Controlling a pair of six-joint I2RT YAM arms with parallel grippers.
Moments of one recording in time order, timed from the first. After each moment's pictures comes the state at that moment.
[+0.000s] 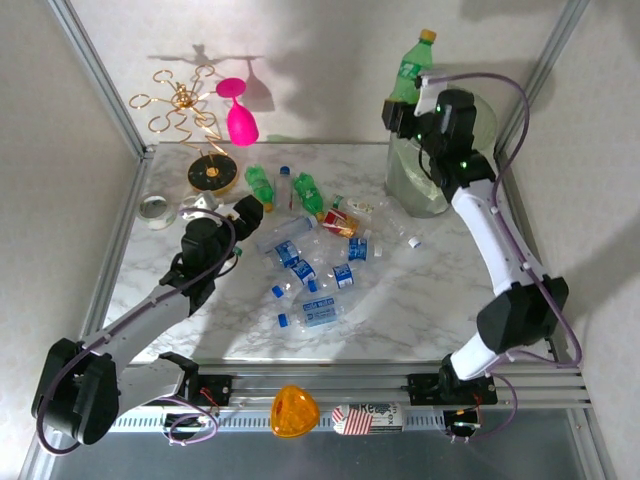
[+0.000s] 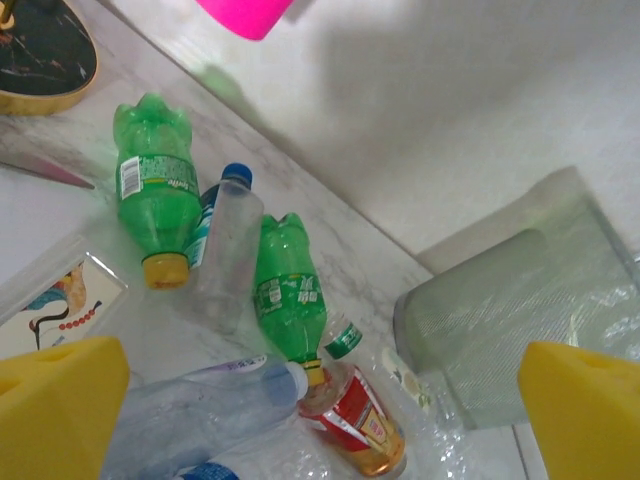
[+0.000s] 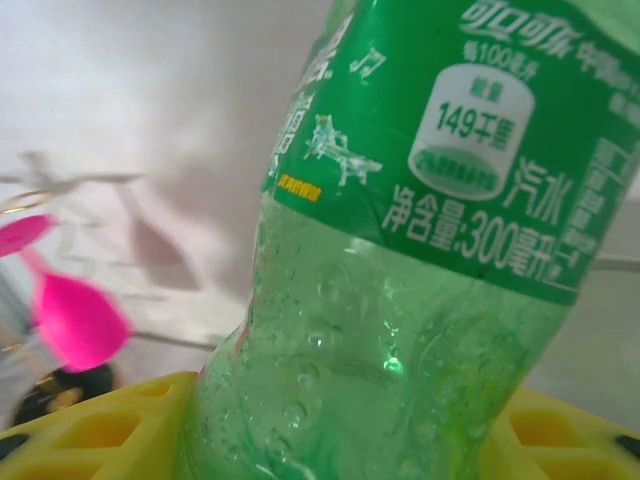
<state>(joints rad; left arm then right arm) -0.35 1.11 0.57 0.33 -0.12 -0.87 0.27 1.63 1.71 -0.25 -0.03 0.11</state>
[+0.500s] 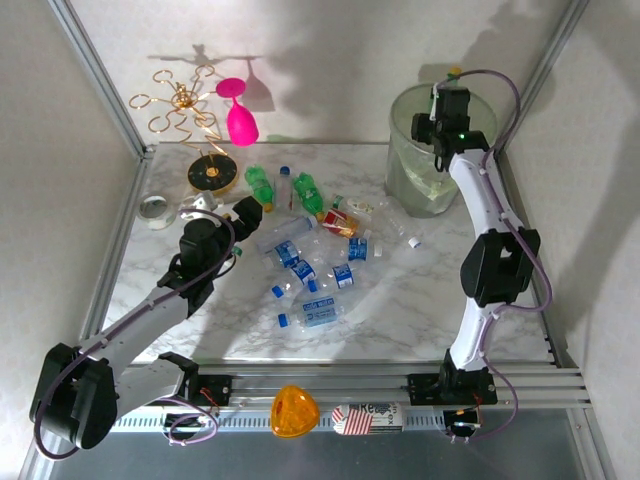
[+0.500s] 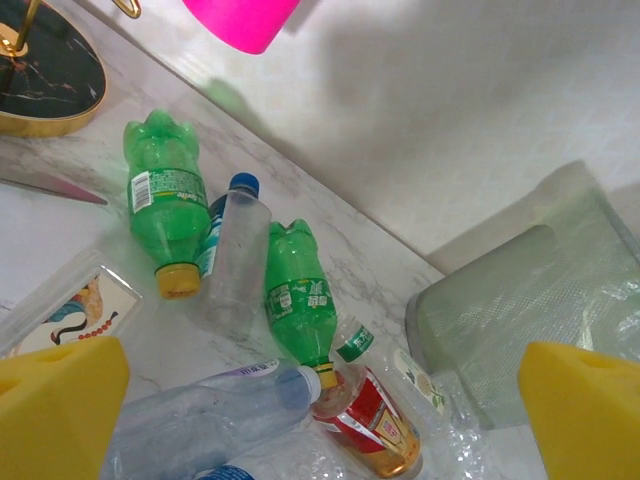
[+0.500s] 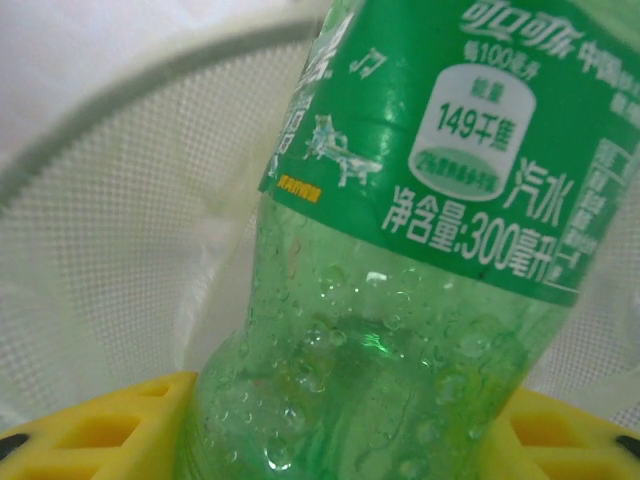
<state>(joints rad) -0.35 1.09 0.57 0.31 -0.14 -0.82 0.14 1.94 1.93 -0.54 0.16 0.07</state>
